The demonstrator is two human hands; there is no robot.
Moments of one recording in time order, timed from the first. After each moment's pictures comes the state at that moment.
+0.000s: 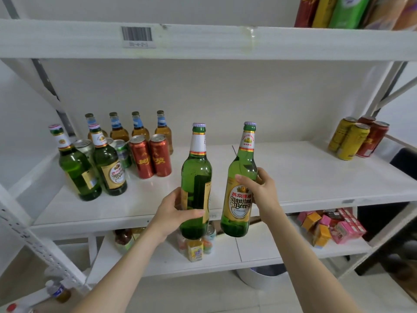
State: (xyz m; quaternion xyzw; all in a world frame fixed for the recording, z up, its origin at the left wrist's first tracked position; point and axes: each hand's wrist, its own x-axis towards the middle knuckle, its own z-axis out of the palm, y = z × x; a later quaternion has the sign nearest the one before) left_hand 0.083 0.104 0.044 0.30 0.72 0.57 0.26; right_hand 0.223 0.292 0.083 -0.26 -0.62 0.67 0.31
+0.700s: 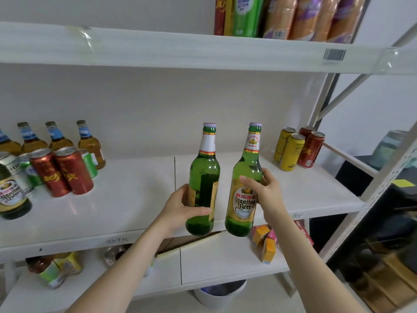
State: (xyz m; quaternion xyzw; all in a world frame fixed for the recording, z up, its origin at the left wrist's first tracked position) left_hand 0.201 0.355 0.051 0.35 0.71 0.54 0.29; right_hand 0.363 0.520 0.095 -0.28 -0.62 0.64 0.34
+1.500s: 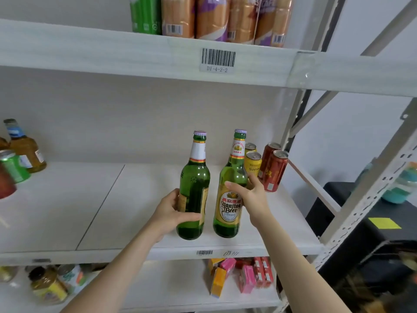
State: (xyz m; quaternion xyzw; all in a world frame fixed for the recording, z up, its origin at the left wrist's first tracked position) left_hand 0.290 0.583 0.049 0.27 0.71 0.58 0.27; right_hand 0.422 0.767 0.091 -0.23 -0.64 0.67 0.28
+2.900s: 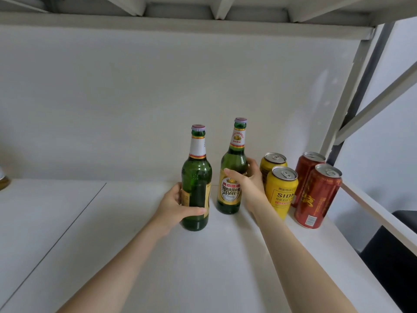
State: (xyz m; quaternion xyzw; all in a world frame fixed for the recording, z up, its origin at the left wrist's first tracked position) left_hand 0.138 0.721 -0.023 0.27 0.69 0.63 0.21; right_hand 0.226 0.918 0.013 -0.21 -0.67 0.64 0.31
